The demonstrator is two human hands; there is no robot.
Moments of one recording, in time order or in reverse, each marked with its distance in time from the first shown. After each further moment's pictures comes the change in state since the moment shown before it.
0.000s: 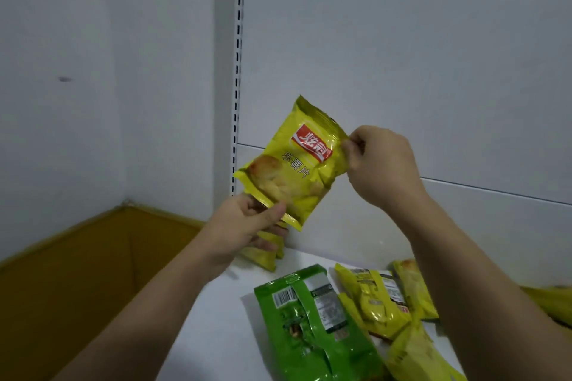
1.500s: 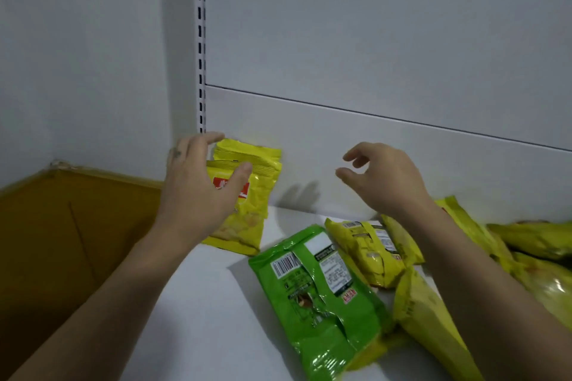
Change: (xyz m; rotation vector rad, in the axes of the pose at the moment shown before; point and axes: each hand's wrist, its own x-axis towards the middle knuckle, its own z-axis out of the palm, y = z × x) left_hand 0.036 -0.052 -0.045 0.685 0.382 0.400; right_hand -0.035 0.067 0.066 -0.283 -0.234 0.199
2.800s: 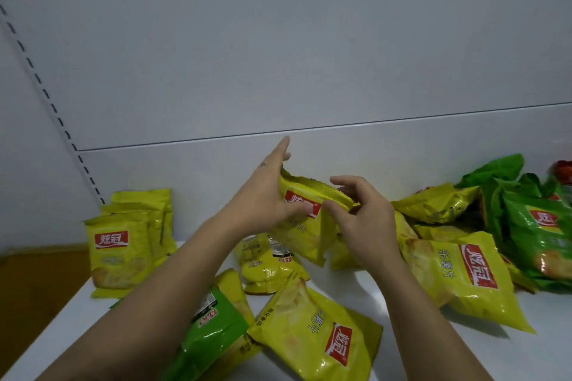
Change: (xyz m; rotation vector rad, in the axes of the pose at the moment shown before) left_hand -0.008 0.196 0.195 -0.013 -0.646 0.203; right_hand -0.076 0.184 -0.022 0.844 0.369 0.155
